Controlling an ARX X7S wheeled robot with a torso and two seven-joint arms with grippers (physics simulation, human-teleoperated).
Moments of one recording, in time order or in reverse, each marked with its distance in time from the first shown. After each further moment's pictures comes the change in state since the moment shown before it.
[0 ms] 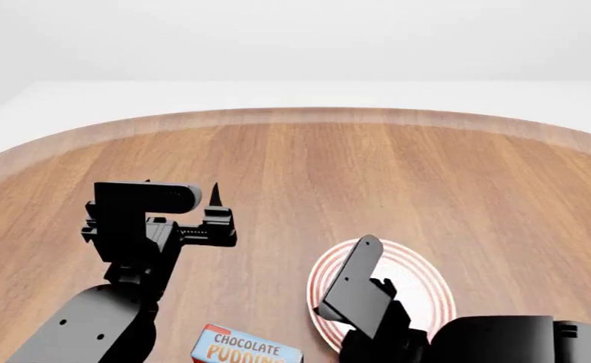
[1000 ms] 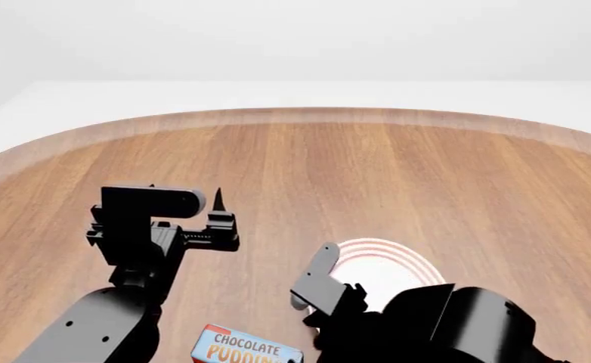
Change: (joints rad) left arm 0.012 -0.014 0.026 -0.025 -0.011 0.033 -0.013; right arm 0.133 -0.094 -0.372 0.407 -0.291 -0.163 -0.235
